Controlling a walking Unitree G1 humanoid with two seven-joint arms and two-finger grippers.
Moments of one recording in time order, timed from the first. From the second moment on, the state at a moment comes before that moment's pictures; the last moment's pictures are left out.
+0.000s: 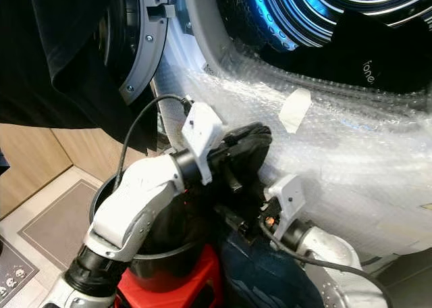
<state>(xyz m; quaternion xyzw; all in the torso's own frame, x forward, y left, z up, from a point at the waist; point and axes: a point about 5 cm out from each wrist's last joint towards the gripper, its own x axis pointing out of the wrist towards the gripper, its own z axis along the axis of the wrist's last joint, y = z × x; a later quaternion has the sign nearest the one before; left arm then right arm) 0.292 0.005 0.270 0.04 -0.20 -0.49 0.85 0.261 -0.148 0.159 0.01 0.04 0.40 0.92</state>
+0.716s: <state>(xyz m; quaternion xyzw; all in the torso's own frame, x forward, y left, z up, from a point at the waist) 0.300 -0.018 0.283 -0.01 -0.20 -0.47 0.86 0.279 -0.097 0.159 0.08 0.03 0.34 0.94</state>
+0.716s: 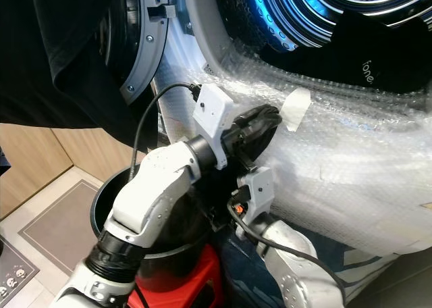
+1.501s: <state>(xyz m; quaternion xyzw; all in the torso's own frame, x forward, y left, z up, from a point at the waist) 0.300 -0.024 0.288 -0.02 -0.21 -0.47 0.86 0.286 -0.100 0.158 0.14 0.02 0.30 0.94</state>
